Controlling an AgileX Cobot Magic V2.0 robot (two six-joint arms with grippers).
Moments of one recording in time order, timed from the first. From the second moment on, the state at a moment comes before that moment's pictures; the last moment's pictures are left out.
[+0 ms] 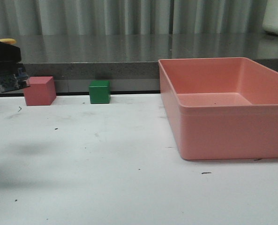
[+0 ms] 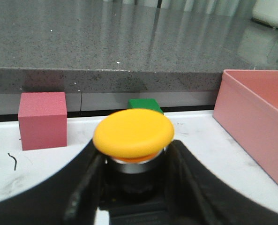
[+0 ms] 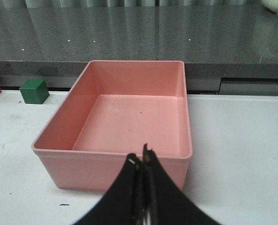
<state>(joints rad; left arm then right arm) -0.19 1.50 -0.42 0.22 -0.87 -0.30 0.13 0.15 -0.38 0.00 0.50 0.09</state>
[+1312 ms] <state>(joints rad) -0.19 1.94 -0.42 0.25 -1.14 -0.13 0.13 0.15 -0.38 0.00 0.50 0.09</state>
